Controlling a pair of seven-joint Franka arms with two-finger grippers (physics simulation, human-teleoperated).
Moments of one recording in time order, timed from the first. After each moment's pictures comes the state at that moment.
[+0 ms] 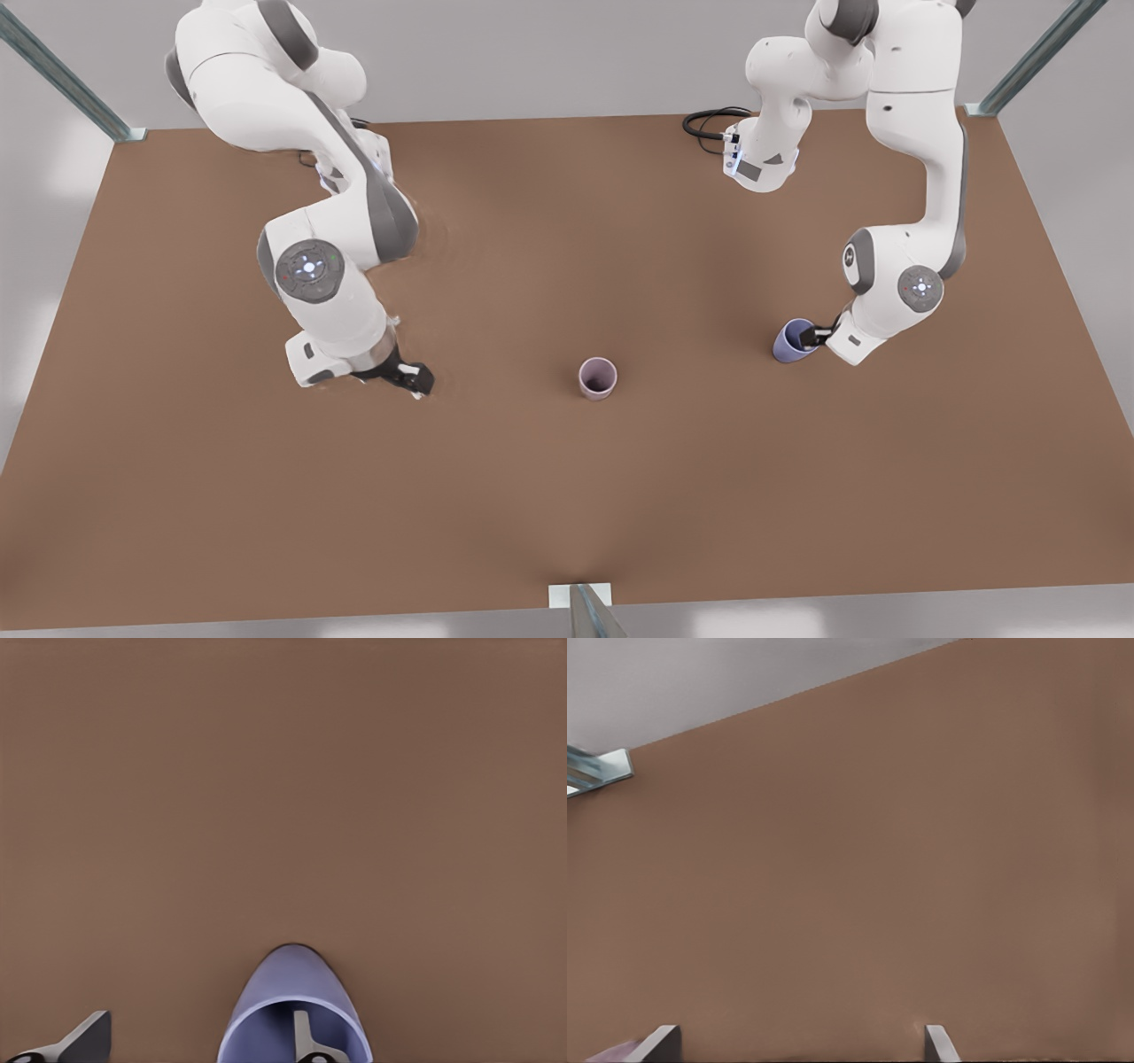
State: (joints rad) left arm -0.21 0.25 0.23 -2.19 -0.04 2.35 0.04; right arm -0.01 0.37 0.39 -1.36 -0.18 1.75 0.79
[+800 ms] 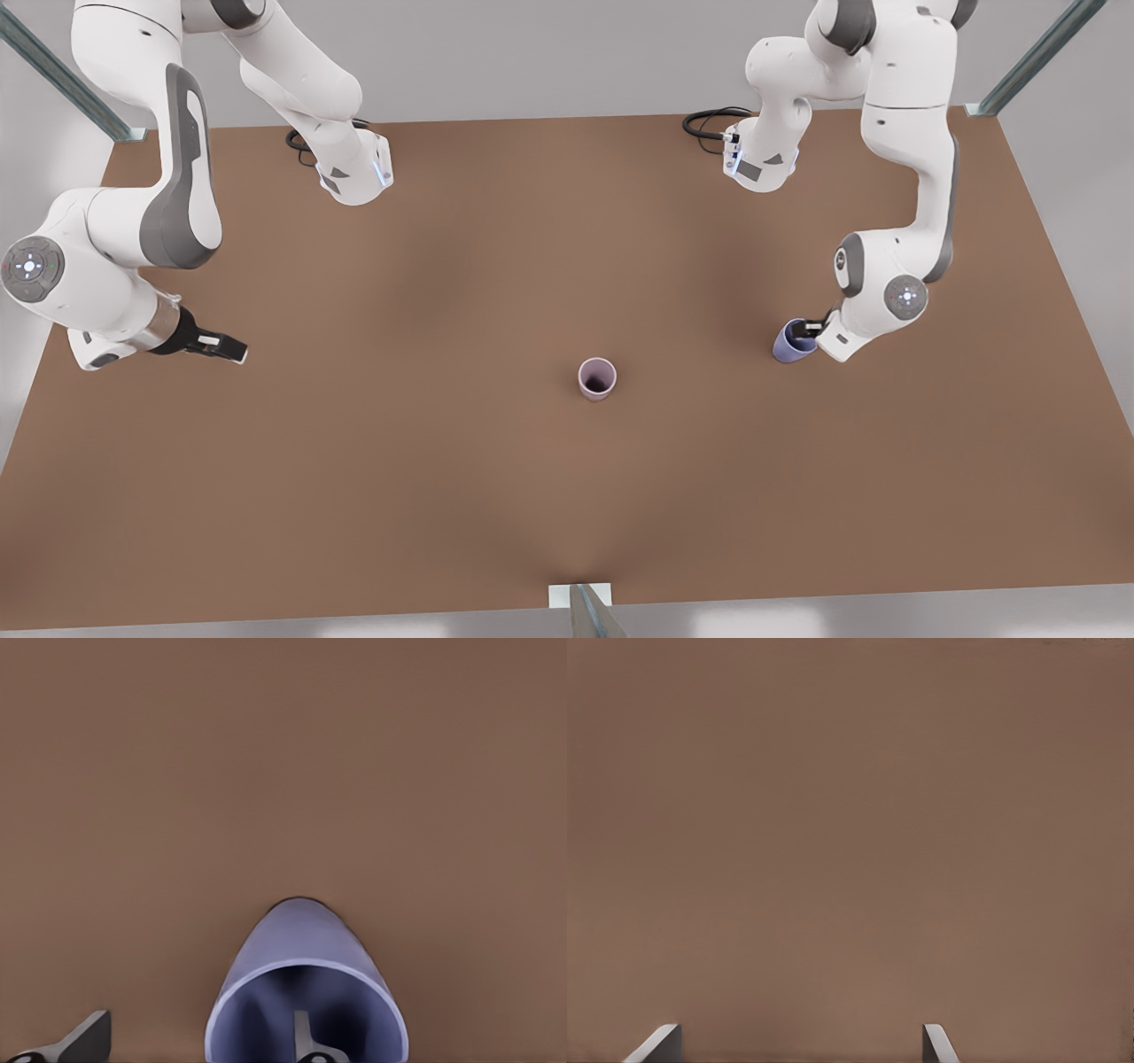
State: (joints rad) left arm -0.20 0.29 0.23 -2.24 -0.04 2.33 0.05; right arm -0.43 0.16 0.39 -1.68 -0.05 1.77 0.20
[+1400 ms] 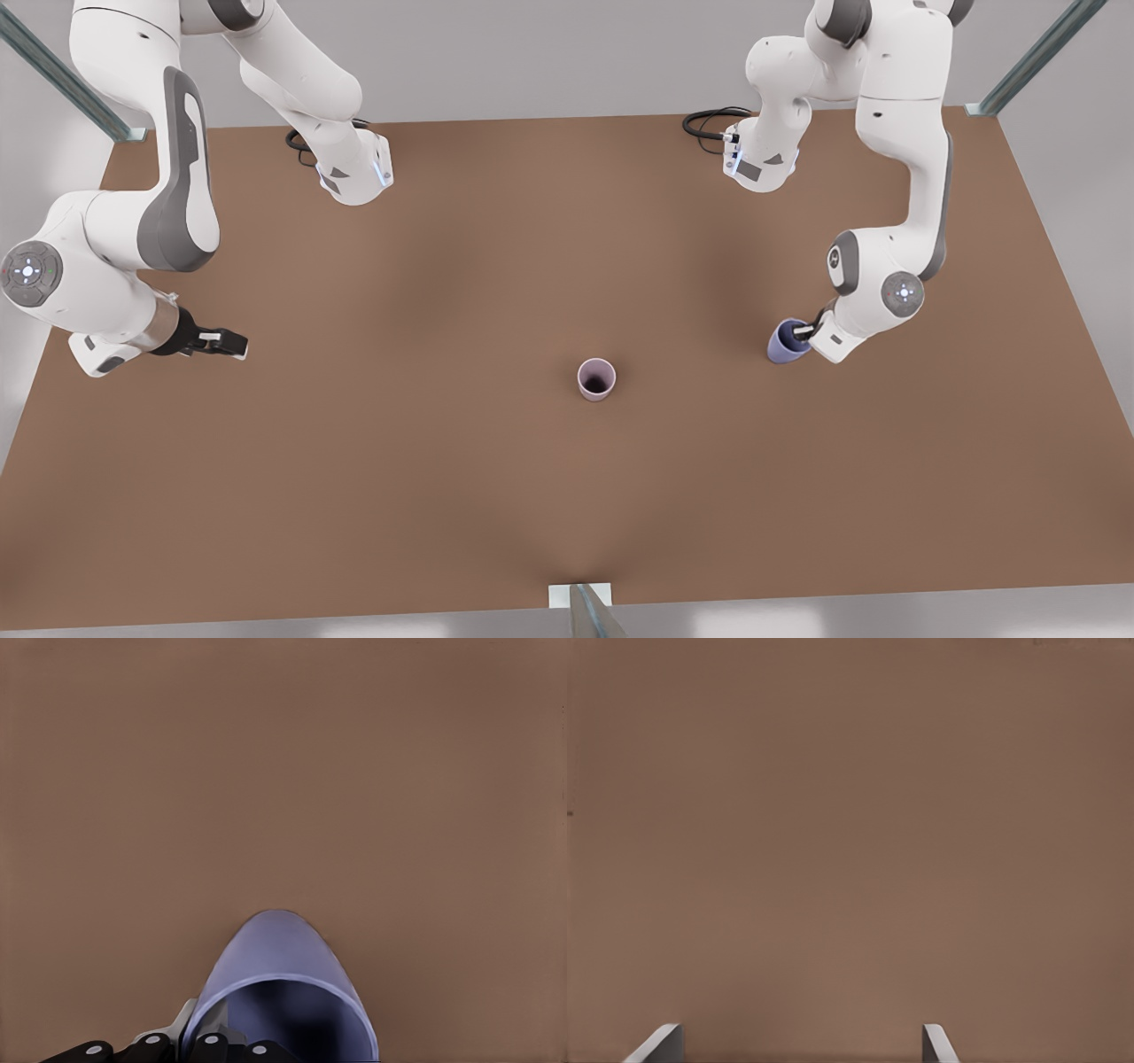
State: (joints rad) left arm -0.23 0.26 0.21 -2.20 -0.11 2.31 0.03; right arm -0.43 0.16 0.38 -1.68 -0.05 1.76 0.06
